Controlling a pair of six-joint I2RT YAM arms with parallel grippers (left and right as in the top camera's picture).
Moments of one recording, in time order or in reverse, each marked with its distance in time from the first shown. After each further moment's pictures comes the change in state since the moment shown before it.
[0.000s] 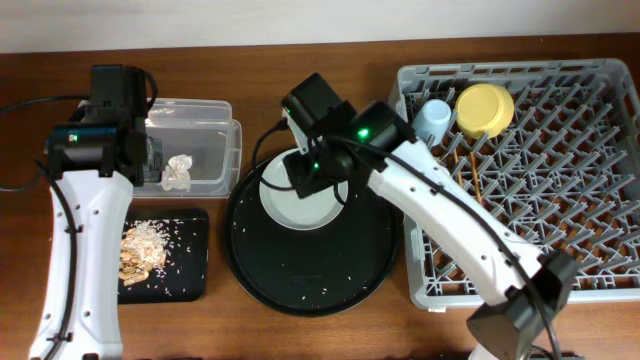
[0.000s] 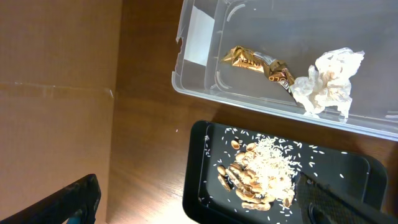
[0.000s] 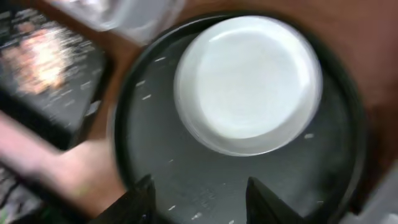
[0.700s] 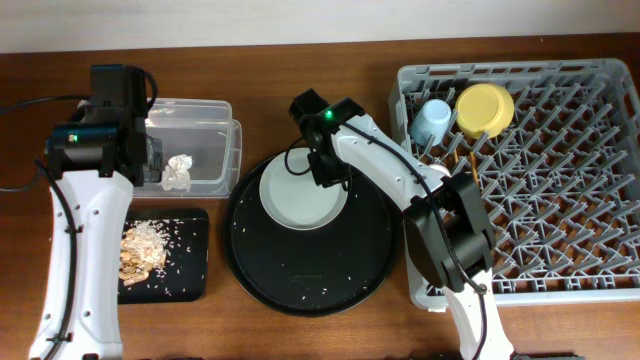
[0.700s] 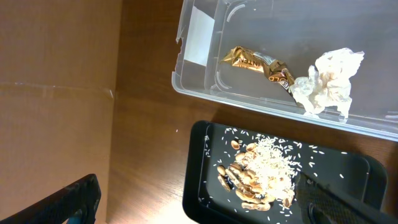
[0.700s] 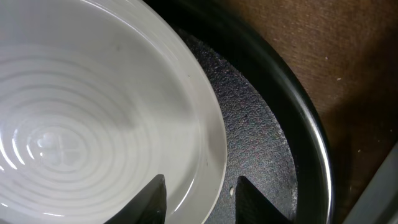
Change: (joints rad) left arm 0.000 0.000 0.000 0.000 0.000 0.000; right arm -0.125 0.412 0.000 0.058 0.214 0.040
